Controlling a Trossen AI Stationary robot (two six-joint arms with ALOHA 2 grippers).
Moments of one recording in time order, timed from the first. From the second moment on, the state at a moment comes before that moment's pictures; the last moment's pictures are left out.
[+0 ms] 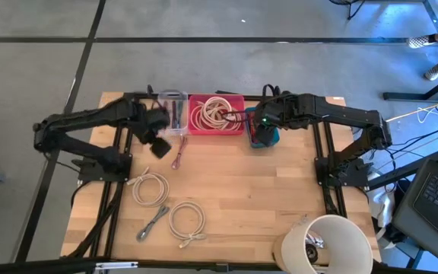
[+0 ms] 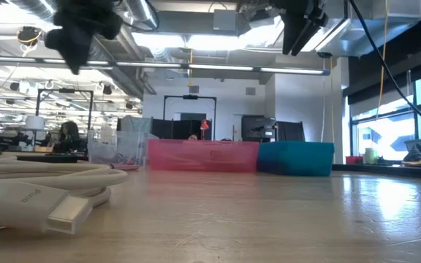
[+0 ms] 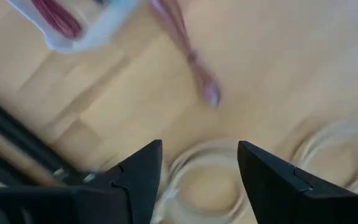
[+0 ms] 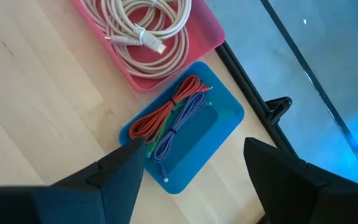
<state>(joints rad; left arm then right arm) 0.25 1.17 1.17 -1.36 0.01 -0.60 -0.10 1.54 1.65 -1.35 0.48 0.36</state>
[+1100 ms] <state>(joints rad) -0.24 1.24 0.71 -1.04 0.08 -0.19 -0.12 1.54 1.65 -1.30 0.47 0.35</state>
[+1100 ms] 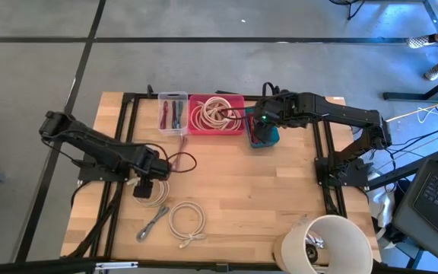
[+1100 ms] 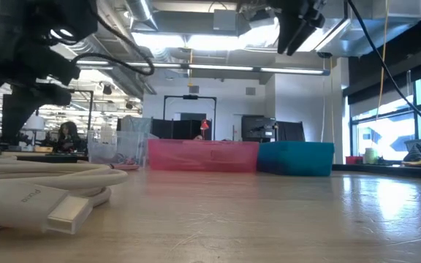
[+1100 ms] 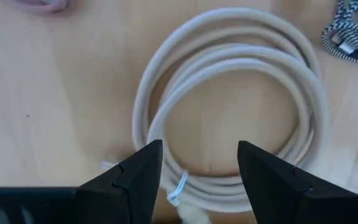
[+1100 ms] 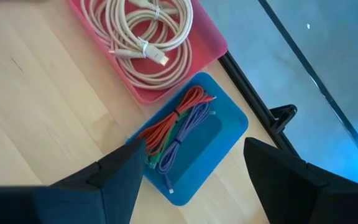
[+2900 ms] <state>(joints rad) 0.49 1.50 1.52 -0.93 -0.20 -0.13 -0.11 1.54 1.65 -1.28 0.42 0.34</state>
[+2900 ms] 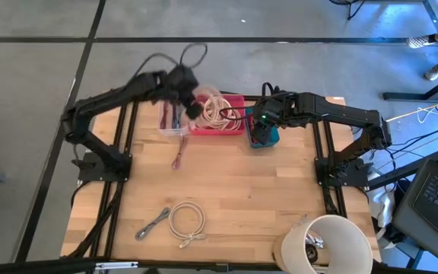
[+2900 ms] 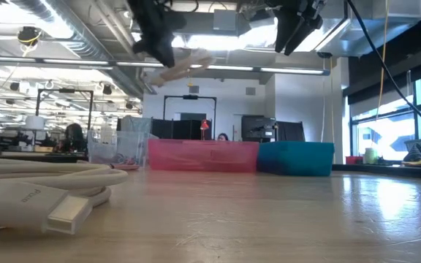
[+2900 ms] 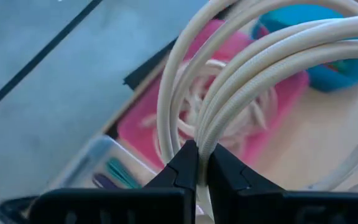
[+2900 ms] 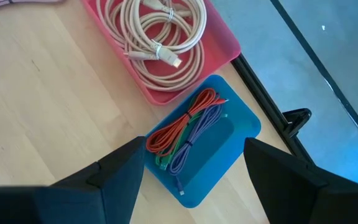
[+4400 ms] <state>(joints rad) 0.66 2.18 1.77 -0.94 -0.05 0.03 -0.11 1.54 1.65 -1.36 0.43 0.39</state>
